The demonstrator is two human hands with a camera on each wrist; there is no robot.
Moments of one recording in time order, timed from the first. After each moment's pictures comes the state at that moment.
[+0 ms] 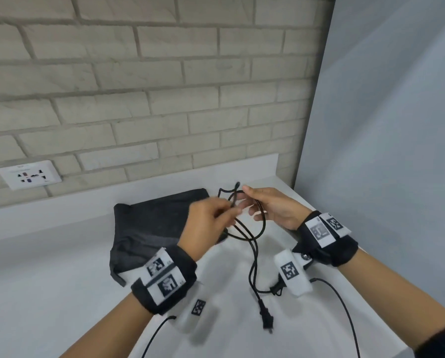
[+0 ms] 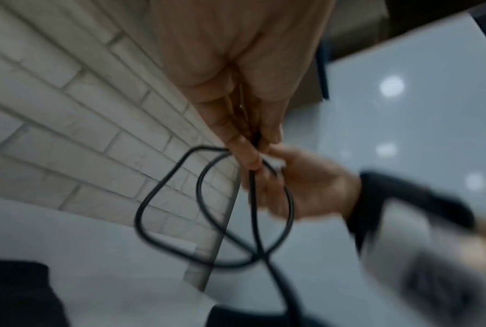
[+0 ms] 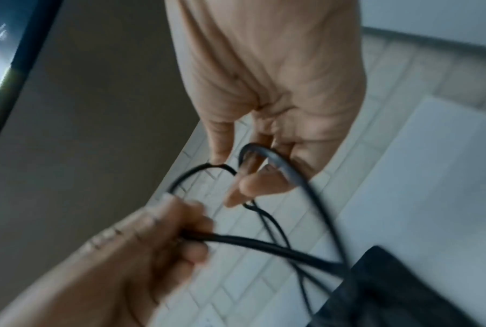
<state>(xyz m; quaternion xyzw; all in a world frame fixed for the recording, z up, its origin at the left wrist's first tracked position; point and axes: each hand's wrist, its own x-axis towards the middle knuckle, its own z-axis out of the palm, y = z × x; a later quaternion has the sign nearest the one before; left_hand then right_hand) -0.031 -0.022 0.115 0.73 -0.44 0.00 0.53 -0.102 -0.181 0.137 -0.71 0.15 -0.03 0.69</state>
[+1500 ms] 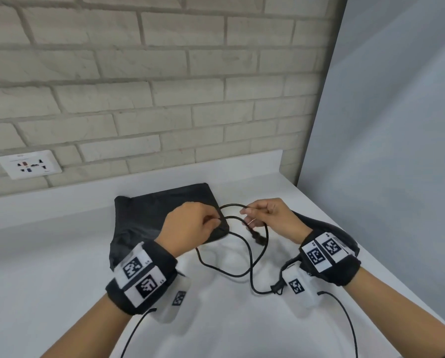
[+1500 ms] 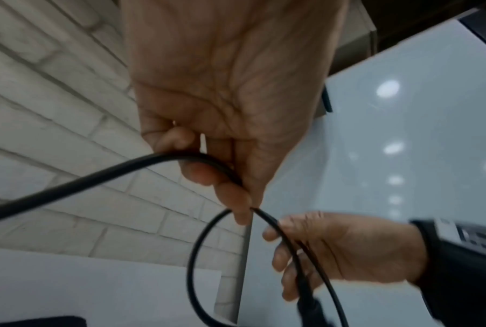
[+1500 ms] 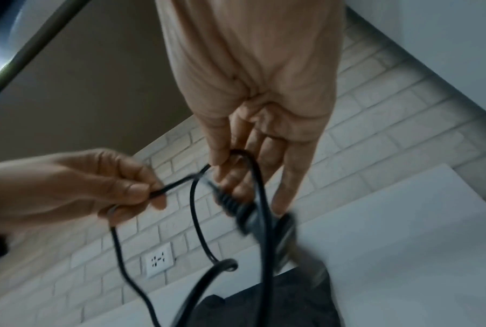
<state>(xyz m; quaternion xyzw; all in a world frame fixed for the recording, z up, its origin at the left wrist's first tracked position) -0.012 0.007 0.121 0.86 -0.46 0.03 0.23 -0.103 -0.186 0.091 -0.78 0.12 -0.10 0.61</state>
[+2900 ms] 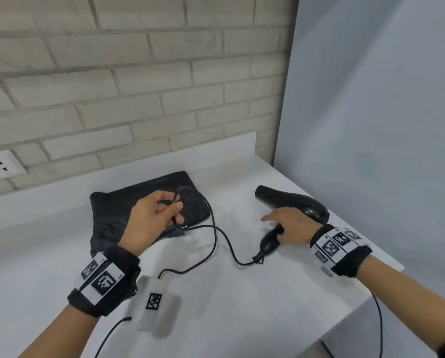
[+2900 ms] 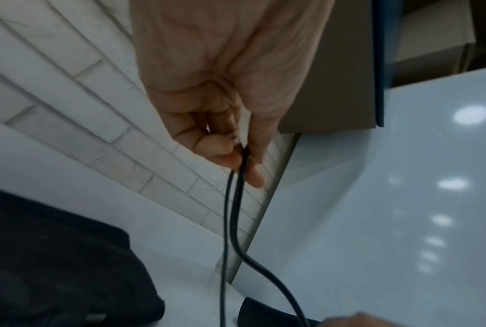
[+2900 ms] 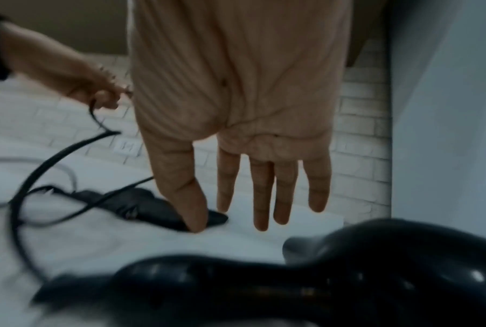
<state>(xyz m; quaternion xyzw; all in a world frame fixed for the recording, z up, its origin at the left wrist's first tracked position) -0.006 0.030 0.088 0.76 -0.32 -0.11 0.56 -0.182 -0.235 0.037 -0.98 0.17 0.09 0.10</state>
